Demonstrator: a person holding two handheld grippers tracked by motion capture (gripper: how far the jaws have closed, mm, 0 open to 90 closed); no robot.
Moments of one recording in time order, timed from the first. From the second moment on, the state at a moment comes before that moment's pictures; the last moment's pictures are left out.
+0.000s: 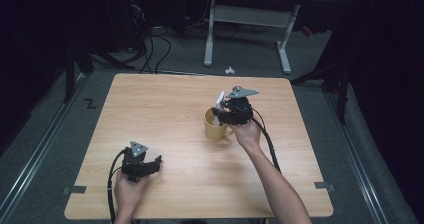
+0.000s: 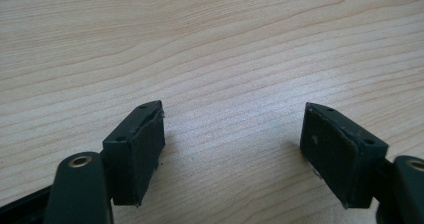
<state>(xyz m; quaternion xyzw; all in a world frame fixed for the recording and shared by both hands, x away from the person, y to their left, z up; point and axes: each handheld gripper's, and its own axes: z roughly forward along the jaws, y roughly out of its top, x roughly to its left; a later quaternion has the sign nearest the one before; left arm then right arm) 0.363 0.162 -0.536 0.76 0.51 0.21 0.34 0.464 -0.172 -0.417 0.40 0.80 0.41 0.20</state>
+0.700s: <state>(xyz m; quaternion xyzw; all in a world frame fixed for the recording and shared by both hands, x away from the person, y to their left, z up) 0.363 0.162 -0.536 0.76 0.51 0.21 0.35 0.466 -0.165 -0.427 0.39 0.81 0.39 0.20</state>
